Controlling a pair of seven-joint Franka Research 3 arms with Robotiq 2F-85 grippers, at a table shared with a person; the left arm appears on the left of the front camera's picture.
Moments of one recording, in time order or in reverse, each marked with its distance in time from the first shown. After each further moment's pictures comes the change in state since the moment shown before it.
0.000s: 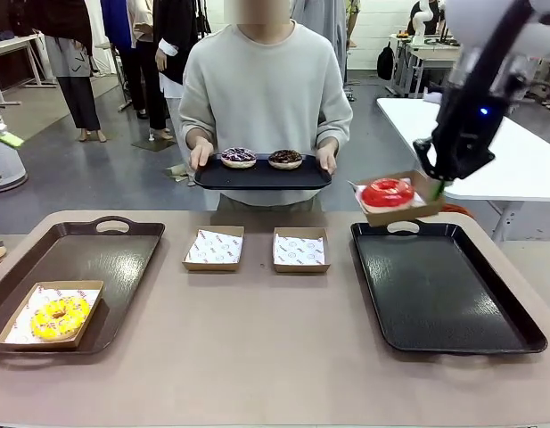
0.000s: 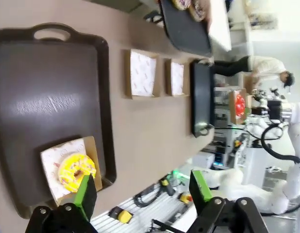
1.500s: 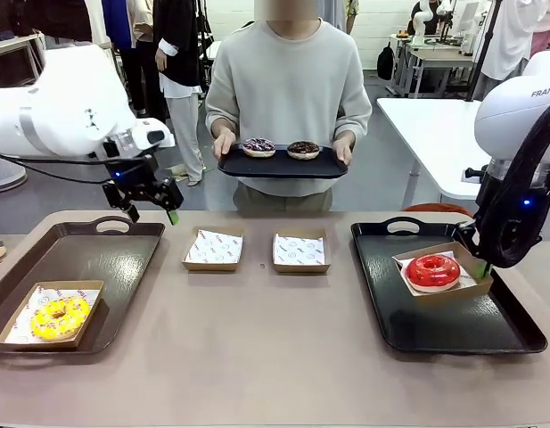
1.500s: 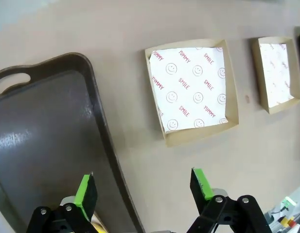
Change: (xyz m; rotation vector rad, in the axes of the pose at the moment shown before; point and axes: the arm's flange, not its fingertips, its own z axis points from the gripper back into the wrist) left arm 0.023 -0.119 -0.287 0.637 0.088 -0.274; right arm -0.035 -0.082 -0.102 -0.088 0.073 -0.053
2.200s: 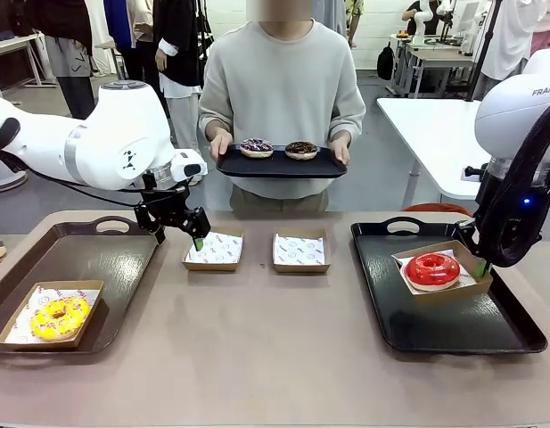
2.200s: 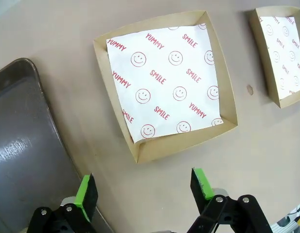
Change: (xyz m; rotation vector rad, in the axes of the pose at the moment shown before) left arm -0.009 -0.051 -0.052 0.052 0.021 -0.081; right arm -0.001 0.001 0.002 0.000 -0.005 0.003
